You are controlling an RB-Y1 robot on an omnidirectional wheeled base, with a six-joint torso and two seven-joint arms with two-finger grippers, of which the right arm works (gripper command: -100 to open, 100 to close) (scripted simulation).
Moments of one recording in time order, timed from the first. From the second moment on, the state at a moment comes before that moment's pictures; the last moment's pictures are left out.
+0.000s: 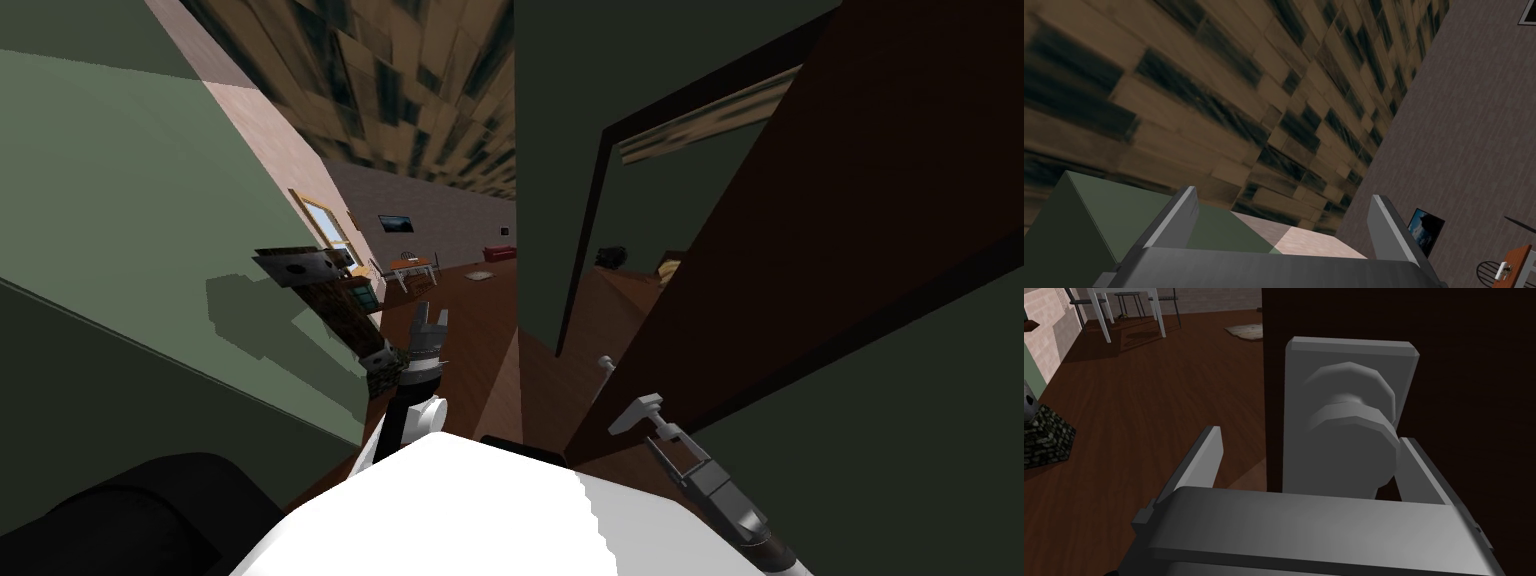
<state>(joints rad) 0.48 -0.96 0.48 -1.25 -0.42 -1.18 -1.90</state>
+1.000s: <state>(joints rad) 0.48 -0.95 0.48 -1.23 -0.41 -1.22 -1.90</state>
